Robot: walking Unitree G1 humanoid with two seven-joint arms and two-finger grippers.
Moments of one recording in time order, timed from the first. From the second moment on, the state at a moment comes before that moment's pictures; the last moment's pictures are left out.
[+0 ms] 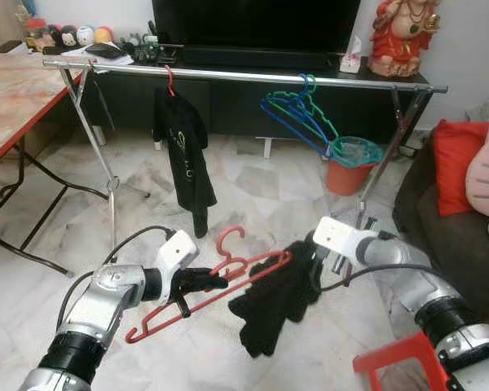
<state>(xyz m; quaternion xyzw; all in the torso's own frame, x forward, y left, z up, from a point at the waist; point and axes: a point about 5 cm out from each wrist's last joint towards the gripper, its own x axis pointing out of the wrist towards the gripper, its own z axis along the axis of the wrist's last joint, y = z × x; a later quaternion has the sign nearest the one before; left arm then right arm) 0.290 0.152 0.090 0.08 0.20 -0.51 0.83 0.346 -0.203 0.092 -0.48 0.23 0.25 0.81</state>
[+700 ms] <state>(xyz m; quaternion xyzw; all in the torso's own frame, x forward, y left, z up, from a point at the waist) 0.290 0.124 0.091 0.05 0.18 -0.54 0.82 0.341 -0.180 0.094 -0.46 0.21 0.32 0.80</state>
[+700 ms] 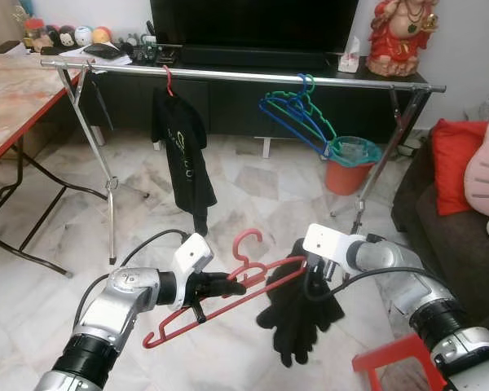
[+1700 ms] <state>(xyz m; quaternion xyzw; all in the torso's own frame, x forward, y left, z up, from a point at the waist) 0.307 0.092 0.077 0.10 0.17 -0.49 0.85 0.329 -0.142 0.097 -0.45 0.20 0.39 0.78</state>
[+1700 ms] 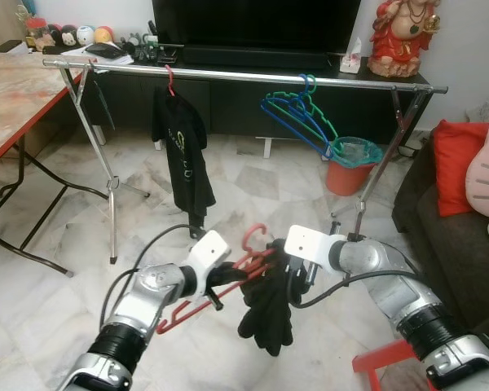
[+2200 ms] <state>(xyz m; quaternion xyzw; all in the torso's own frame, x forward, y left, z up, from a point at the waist) 0.301 0.088 0.081 0.06 0.18 -0.54 0.82 0.325 -0.134 0.105 -0.44 0.18 0.41 0.78</state>
